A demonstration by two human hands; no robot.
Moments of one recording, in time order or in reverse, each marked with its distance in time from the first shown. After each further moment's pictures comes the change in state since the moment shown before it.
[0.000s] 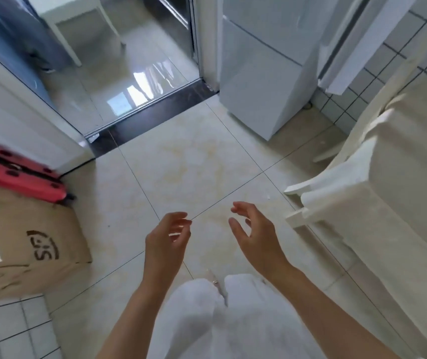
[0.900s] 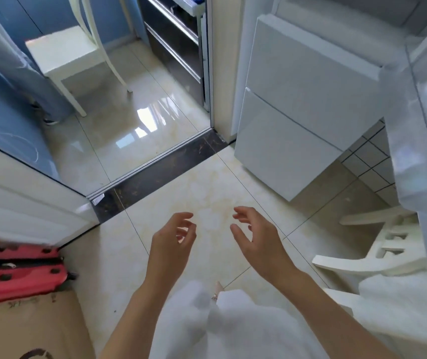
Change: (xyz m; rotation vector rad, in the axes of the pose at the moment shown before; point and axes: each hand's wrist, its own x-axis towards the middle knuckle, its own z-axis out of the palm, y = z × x) left_hand 0.408 0.084 -0.045 0.113 -0.088 0.080; right_hand 0.377 -0.149 0.029 -0.085 -0.016 -0.059
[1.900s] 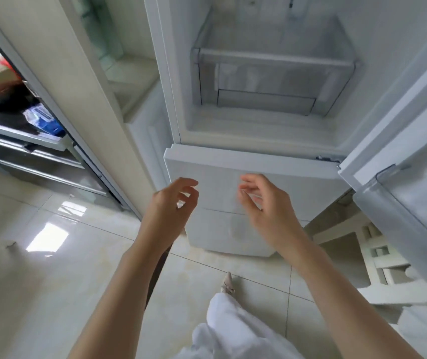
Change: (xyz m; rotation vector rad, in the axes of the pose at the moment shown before) left_hand 0.518 0.271 0.073 0.049 -0.509 0.683; right_hand 0.394 -0.083 -0.198 0.052 0.710 0.159
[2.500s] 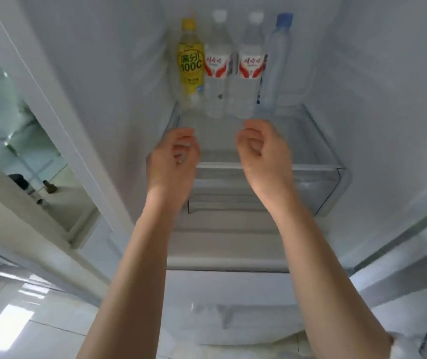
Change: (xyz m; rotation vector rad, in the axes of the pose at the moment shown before) left_hand 0.311 0.134 0.018 -0.395 0.272 0.215; right_hand 0.296 -0.064 -0.100 0.135 0.486 -0.152
